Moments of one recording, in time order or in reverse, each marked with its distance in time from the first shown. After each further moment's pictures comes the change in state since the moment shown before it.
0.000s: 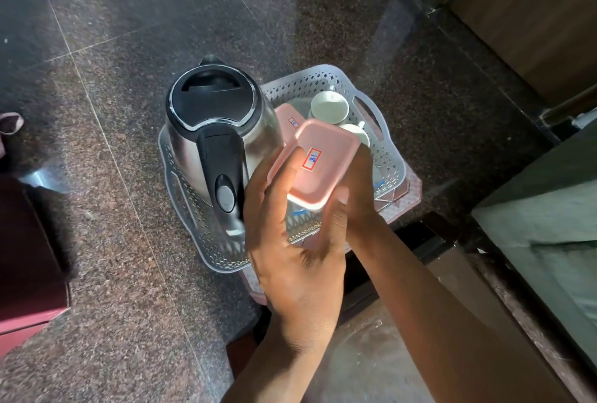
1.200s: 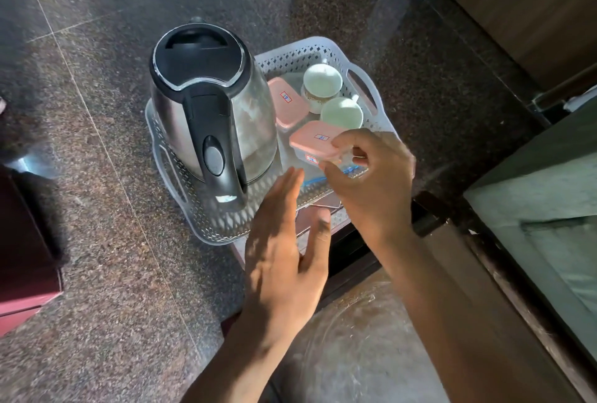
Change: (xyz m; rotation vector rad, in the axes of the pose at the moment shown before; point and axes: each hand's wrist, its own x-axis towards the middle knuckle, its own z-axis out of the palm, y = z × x) left_hand -0.036 -0.018 -0.033 0.437 -0.436 -0.202; right_hand -0.026 0.043 -0.031 -0.442 0.248 -0.230
